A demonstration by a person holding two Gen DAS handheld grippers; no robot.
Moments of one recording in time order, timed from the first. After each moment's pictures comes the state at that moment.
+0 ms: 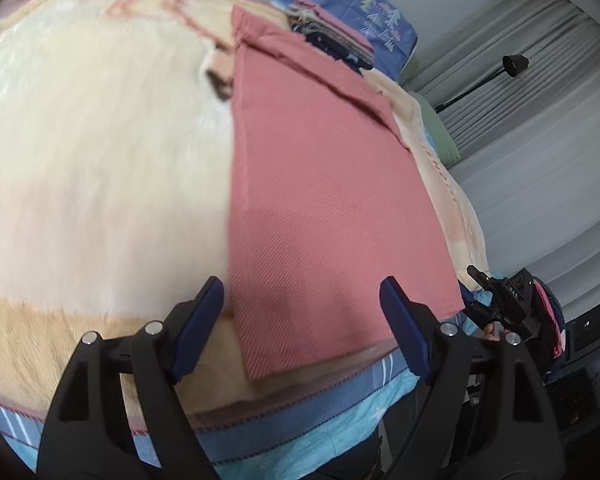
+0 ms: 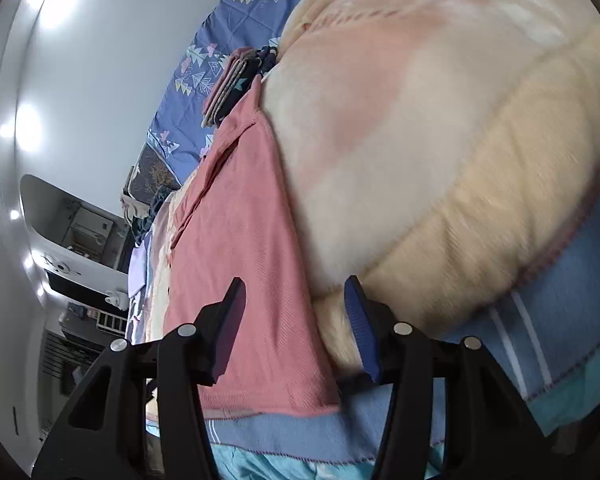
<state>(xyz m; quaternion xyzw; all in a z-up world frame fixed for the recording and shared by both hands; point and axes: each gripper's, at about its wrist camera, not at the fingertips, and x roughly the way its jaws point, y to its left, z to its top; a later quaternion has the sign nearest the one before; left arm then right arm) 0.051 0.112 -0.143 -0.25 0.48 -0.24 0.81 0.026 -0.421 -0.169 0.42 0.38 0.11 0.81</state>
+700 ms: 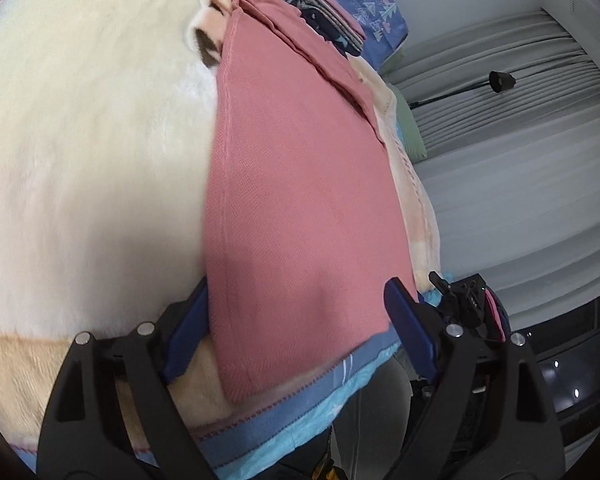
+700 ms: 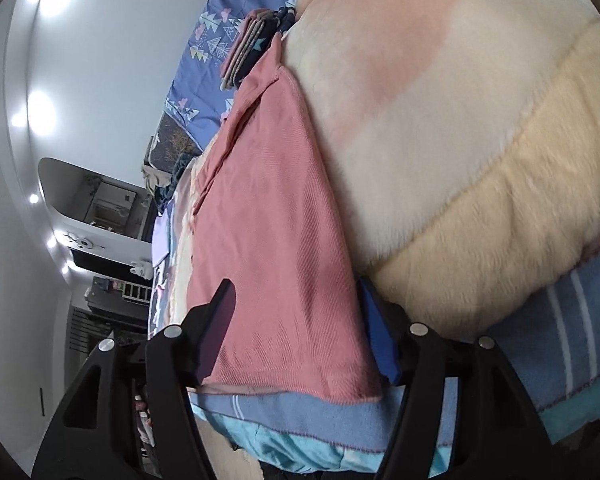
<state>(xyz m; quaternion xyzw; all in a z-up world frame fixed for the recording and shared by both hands) 0.074 0.110 -0.155 -0.32 0.50 -0.31 0.74 0.035 -0.405 -0.168 0.43 0.42 0.18 0.78</state>
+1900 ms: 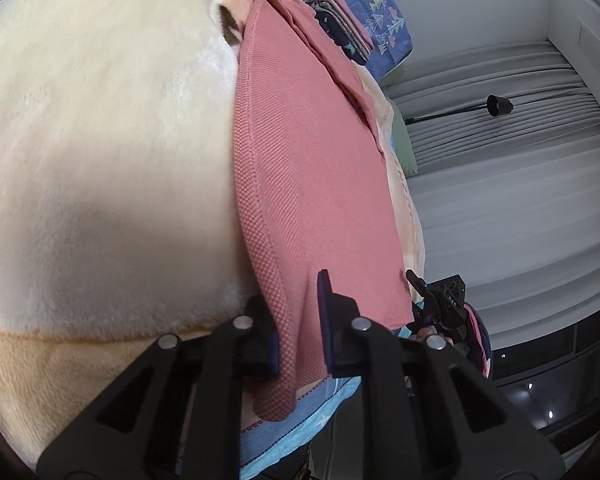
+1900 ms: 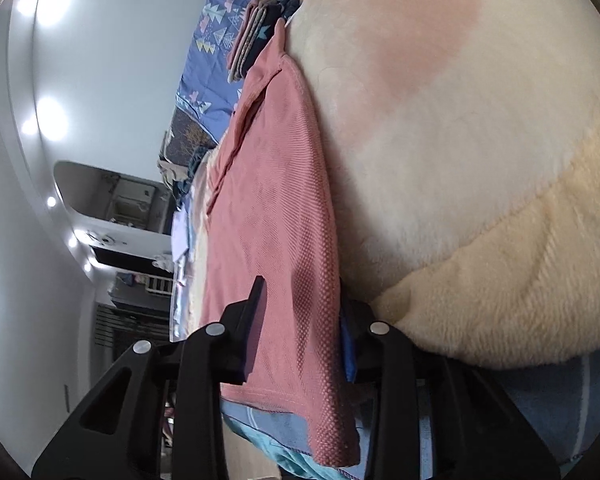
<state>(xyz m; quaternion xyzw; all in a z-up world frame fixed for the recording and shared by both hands) 0.081 0.110 -0.181 -0.38 0.49 -0.30 0.72 0.066 -0.402 -0.175 0.44 0.44 0.21 0.76</state>
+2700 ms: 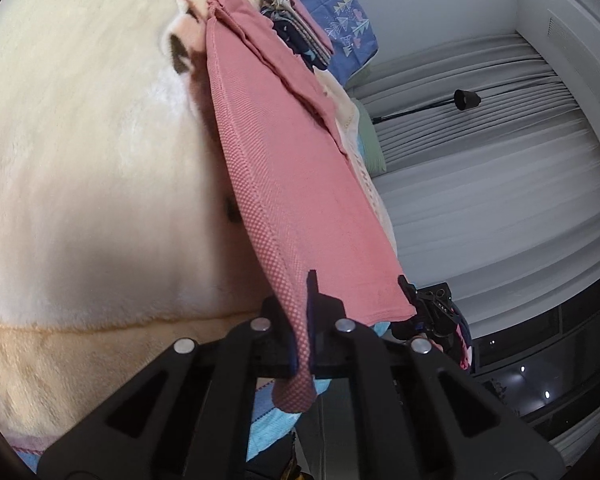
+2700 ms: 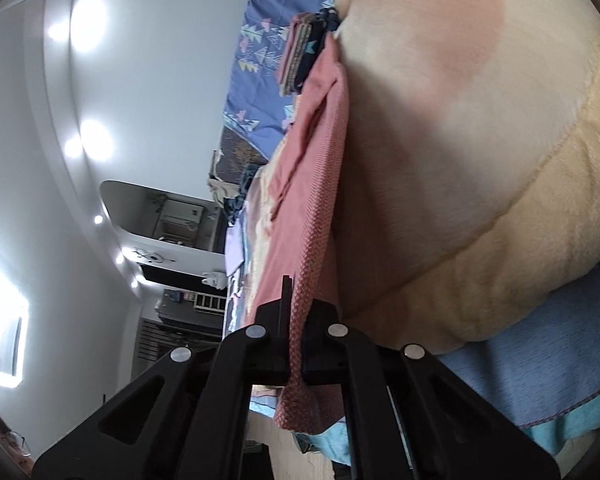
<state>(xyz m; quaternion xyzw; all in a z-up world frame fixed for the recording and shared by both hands) 0.076 0.117 -0.158 -0.38 0.46 -0.35 0.72 0.029 -0.393 -0.147 0.51 0.36 0.26 0.74</state>
